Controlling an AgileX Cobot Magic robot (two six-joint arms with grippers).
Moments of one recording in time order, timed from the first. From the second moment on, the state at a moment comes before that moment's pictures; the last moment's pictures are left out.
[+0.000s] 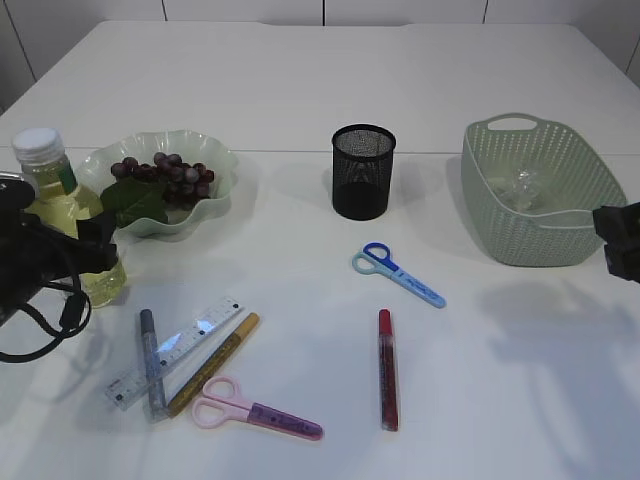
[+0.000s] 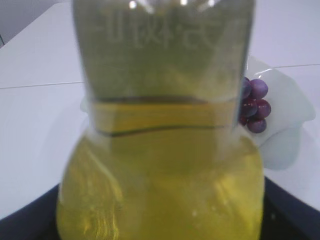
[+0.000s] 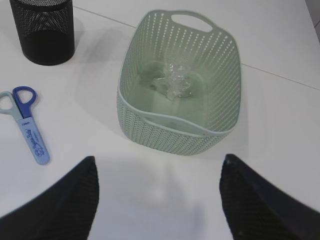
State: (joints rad) left arm -0.18 2.00 -0.55 -0.14 -1.14 0.06; right arm 0.24 1.09 -0.52 -1.41 0.27 1.23
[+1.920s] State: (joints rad) left arm -0.18 1.27 -0.54 -0.13 -0.62 0.06; right arm 0.24 1.09 -0.52 -1.49 0.46 0.65
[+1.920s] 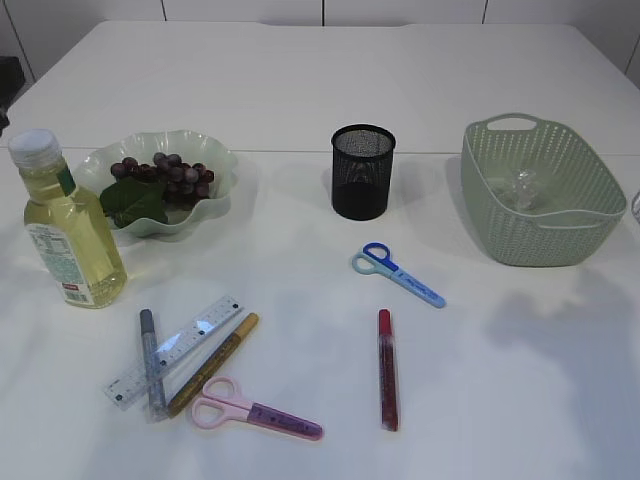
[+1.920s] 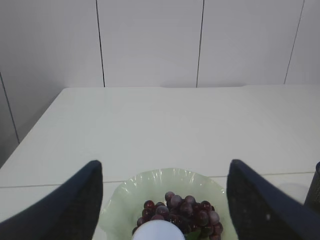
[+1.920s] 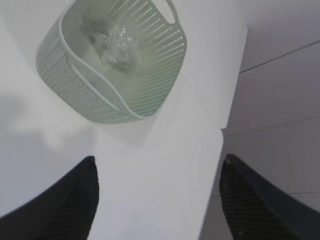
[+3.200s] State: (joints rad) left arm -0.18 0.77 -0.57 -0.14 0.17 0.01; right arm 0.24 1.10 -0.78 0.06 1.22 -0.03
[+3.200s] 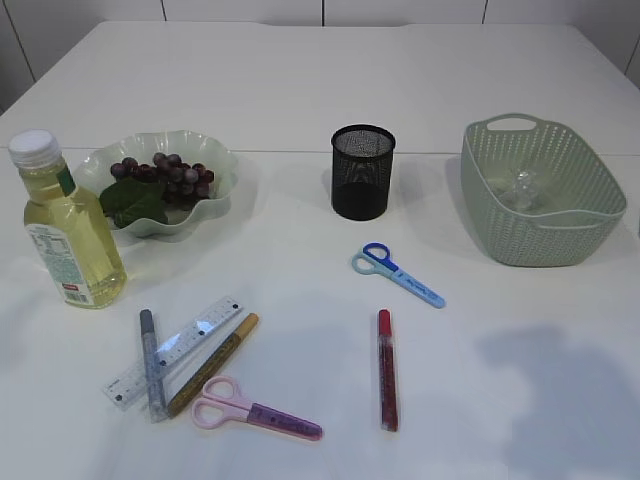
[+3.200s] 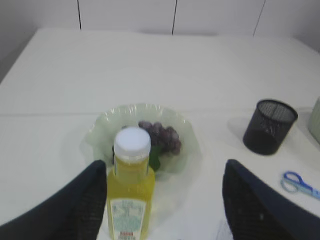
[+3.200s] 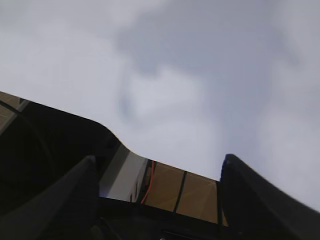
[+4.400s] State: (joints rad) left arm -0.18 0.75 -0.83 -0.26 1.25 0.01; right arm 0.24 1.18 -0.97 0.22 1.23 -0.27
